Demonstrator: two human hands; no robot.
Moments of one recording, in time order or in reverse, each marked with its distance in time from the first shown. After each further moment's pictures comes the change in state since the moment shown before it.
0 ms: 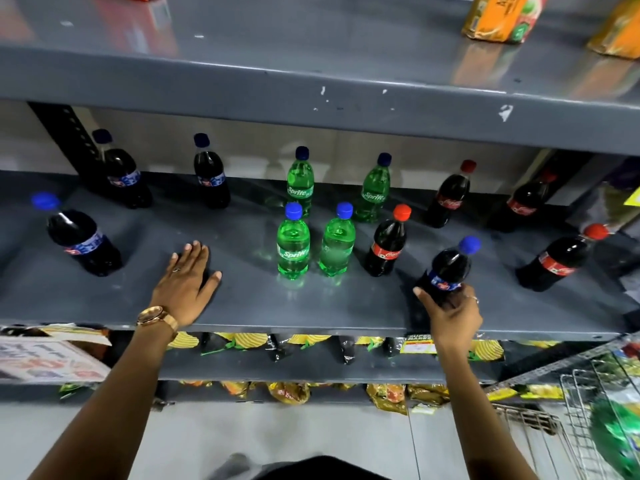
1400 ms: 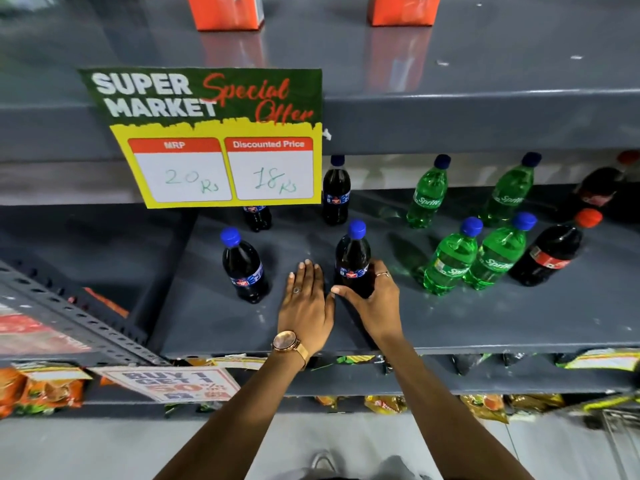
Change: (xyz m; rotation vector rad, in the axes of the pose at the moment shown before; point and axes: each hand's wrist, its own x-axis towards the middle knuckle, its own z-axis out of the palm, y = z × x) left_hand 0.000 -0.059 -0.012 0.014 0.075 0.145; right_hand -0.177 -0.122 0.287 0.074 -0.440 -0.304
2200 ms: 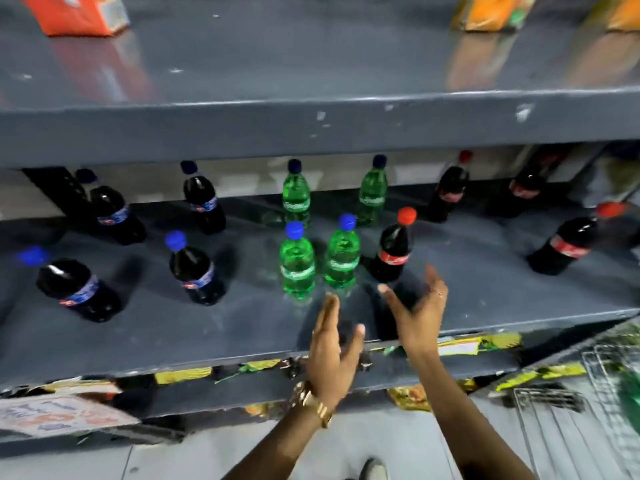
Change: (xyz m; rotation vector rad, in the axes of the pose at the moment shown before) left_hand -0.040 0.273 0.036 -0.826 0.040 -0.083; right_hand 0.000 0.101 -0.259 0.058 0.342 0.236
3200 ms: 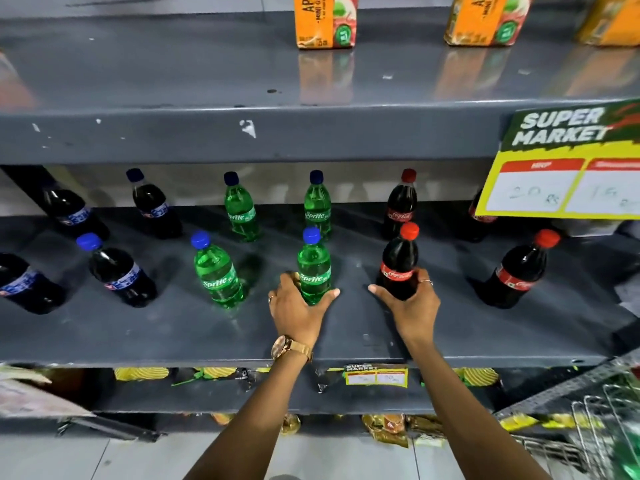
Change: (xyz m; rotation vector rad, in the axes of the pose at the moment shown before) left_hand 0.094 0.043 0.107 0.130 0.420 -0.217; right_hand 0.124 0.040 -0.095 -0.072 -0.092 -0.100
